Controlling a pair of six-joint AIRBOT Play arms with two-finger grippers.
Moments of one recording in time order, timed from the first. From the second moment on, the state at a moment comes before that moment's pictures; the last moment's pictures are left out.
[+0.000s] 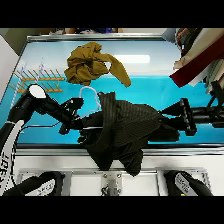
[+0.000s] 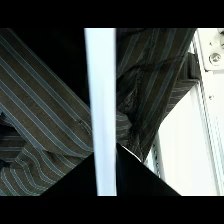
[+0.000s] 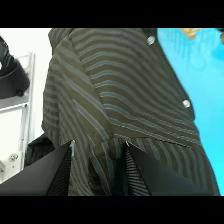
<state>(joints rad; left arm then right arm) -0.08 -1.27 1.04 0.92 -1.62 0.03 -0.43 -1.02 0.85 -0.30 1.83 -0.07</state>
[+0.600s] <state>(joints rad) -0.08 -1.27 1.04 0.92 -1.62 0.03 -0.21 -1.11 0.85 -0.33 1.78 -0.08</state>
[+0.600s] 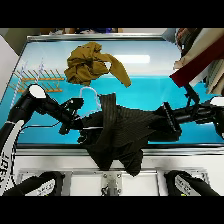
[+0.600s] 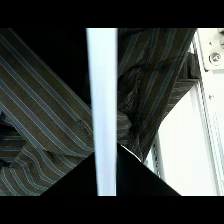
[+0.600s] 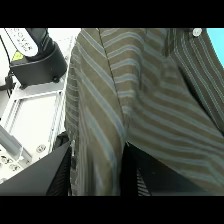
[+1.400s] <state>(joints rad) -0.08 -1.27 1.04 0.92 -1.62 0.03 -0.14 -1.12 0.85 -0.33 1.73 -0.08</state>
